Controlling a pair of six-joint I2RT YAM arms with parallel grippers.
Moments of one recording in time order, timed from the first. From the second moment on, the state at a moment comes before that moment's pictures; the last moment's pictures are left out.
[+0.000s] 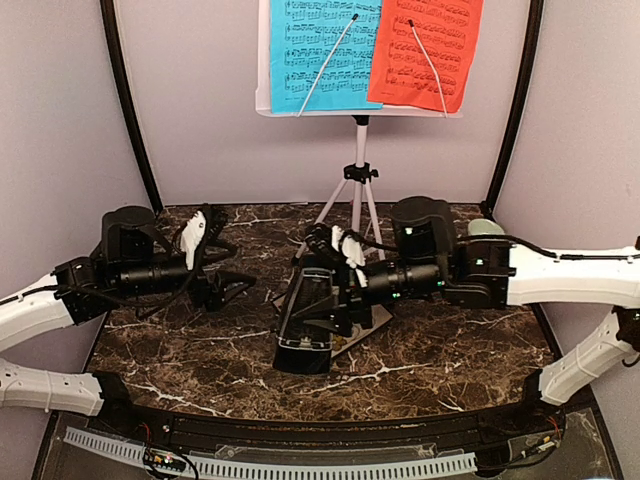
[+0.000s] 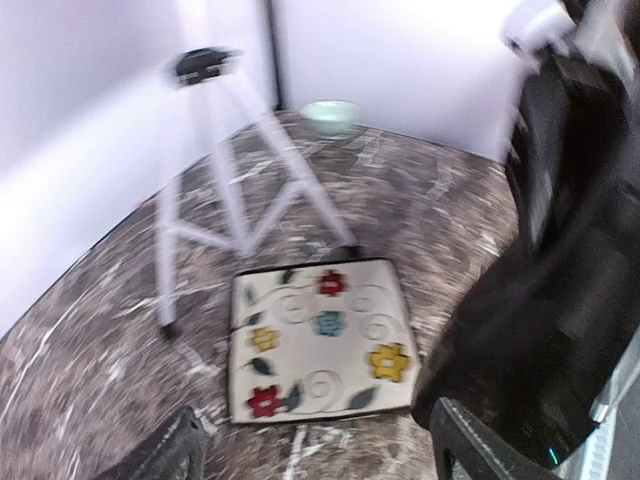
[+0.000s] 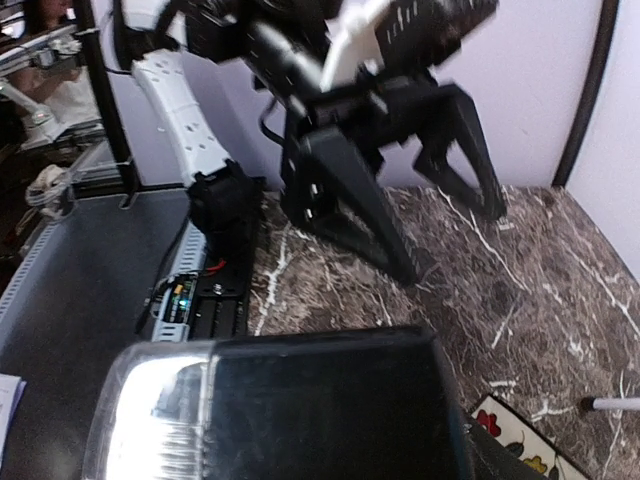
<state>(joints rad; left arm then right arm) -0.84 0.91 0.79 -0.24 0.20 0.14 1.15 1.34 1.09 -0.05 -0.43 -0.13</state>
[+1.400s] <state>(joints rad) -0.59 0.77 0.78 -0.52 0.02 -0.40 1.28 2.06 1.50 0.24 0.14 0.10</state>
